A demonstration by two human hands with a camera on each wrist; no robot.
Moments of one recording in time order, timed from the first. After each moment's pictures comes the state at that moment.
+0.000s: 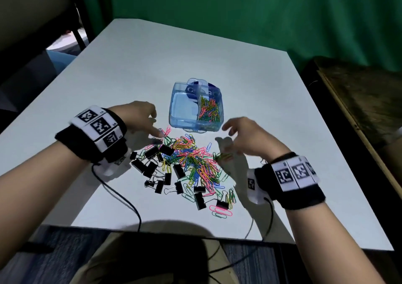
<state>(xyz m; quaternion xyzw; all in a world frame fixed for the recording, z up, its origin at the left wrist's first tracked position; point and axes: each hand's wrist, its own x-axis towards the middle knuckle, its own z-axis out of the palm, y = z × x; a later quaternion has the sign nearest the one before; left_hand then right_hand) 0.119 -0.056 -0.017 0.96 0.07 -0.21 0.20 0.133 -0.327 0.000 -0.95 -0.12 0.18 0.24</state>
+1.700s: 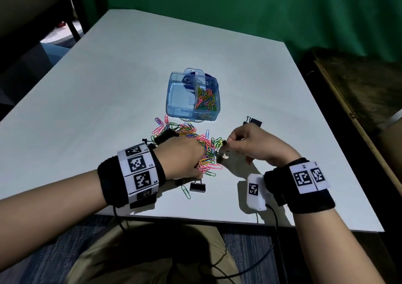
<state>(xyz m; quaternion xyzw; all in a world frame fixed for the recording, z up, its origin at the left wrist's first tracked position) 0.040 -0.173 -0.033 0.96 -0.24 -0.11 -0.02 0.095 -0.357 -0.008 -0.90 -0.11 0.26 0.34</state>
